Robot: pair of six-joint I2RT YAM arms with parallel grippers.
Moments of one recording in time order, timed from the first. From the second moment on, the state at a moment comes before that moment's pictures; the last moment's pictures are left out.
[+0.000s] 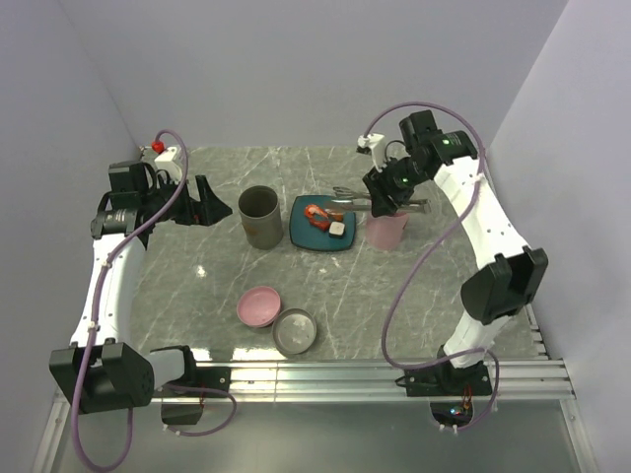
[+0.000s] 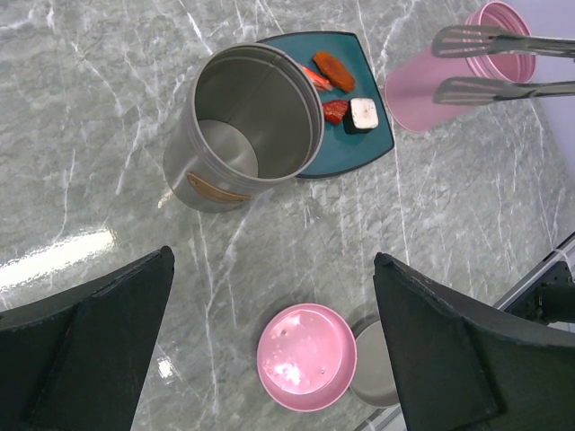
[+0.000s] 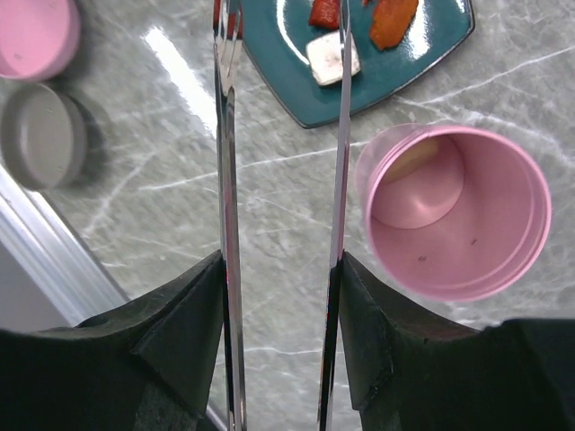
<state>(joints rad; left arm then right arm) 0.12 1.18 1.17 -0.61 0.71 -0.04 0.29 1.69 1.85 -1.25 -0.46 -0.52</state>
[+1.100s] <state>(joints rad) 0.12 1.20 1.17 -0.61 0.73 -0.04 0.39 2.00 2.06 -1.37 -0.25 -0.72</state>
